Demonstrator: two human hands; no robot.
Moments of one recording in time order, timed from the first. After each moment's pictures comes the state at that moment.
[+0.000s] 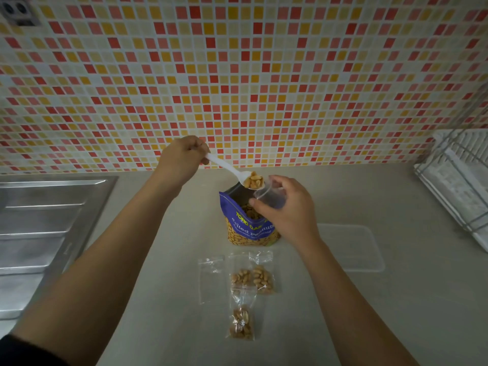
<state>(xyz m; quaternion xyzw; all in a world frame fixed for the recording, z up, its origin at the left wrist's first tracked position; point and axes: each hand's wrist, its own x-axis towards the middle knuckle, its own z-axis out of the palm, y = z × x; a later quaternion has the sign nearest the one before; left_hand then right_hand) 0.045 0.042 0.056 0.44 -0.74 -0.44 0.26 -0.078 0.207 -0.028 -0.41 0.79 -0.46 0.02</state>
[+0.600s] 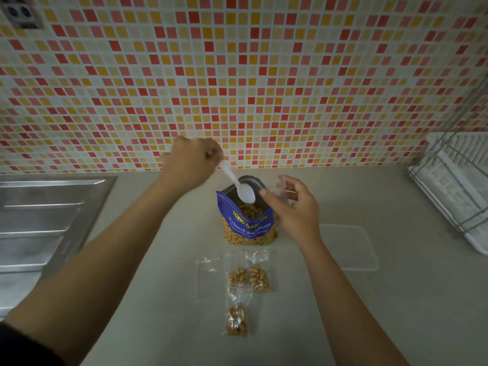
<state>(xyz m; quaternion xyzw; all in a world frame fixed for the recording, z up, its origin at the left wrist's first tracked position) 0.044 0.052 0.061 0.38 -0.89 -0.16 0.18 -0.081 0.221 -0.027 -0.29 0.72 -0.61 0.14</state>
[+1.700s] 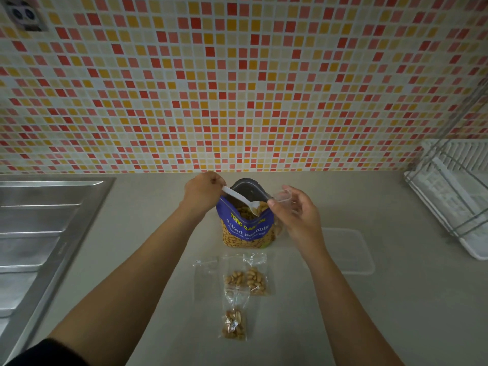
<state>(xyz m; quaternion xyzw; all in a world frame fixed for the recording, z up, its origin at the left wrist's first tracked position) 0.024 0.067 -0.002 0.48 -0.77 -0.39 0.15 -0.087 0.235 -0.043 -0.25 0.69 -0.64 0.21</state>
